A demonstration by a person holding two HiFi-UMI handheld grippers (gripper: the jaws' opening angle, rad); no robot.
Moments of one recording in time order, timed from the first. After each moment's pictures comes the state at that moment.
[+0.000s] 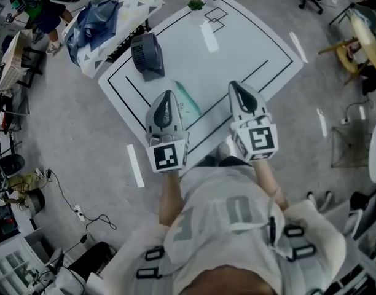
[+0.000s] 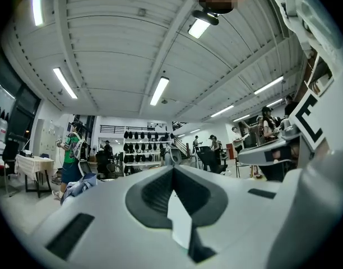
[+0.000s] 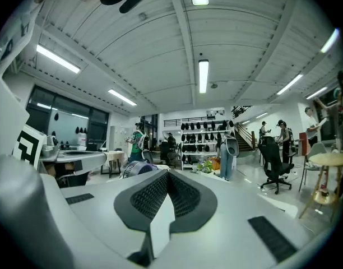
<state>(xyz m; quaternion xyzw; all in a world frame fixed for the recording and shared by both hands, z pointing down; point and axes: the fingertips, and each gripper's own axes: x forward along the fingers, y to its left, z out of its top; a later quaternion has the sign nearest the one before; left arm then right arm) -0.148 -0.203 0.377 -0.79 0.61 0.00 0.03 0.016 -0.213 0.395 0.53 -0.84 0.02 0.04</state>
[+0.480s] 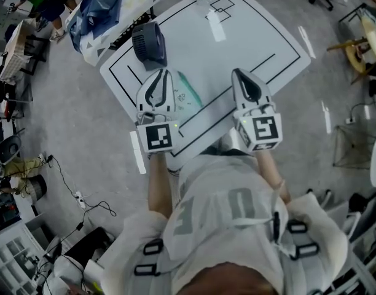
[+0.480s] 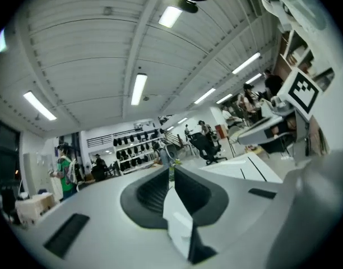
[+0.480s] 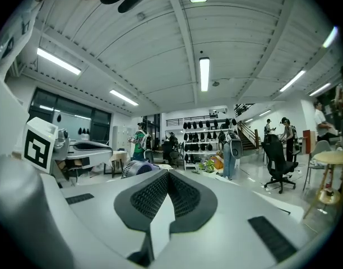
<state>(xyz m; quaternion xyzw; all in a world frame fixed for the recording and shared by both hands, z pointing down) -0.148 -0.236 0.369 -0.80 0.57 -0.13 0.12 0.023 -0.232 0.396 0.52 -0.85 0.03 0.04</state>
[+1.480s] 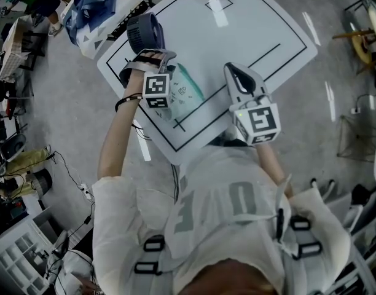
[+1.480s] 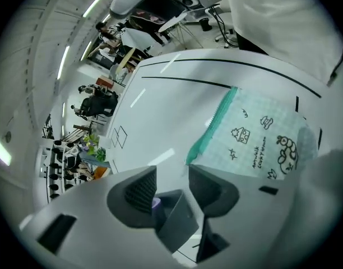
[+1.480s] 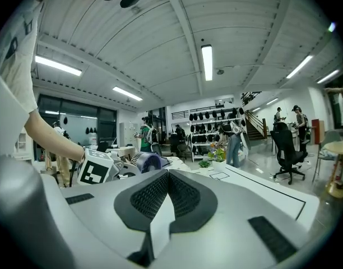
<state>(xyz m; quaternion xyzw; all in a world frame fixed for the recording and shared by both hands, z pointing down) -0.151 -0.304 0.558 -0.69 0.10 -0.63 0.33 0.004 -0.240 0.422 0.48 -0.87 0.06 0.07</state>
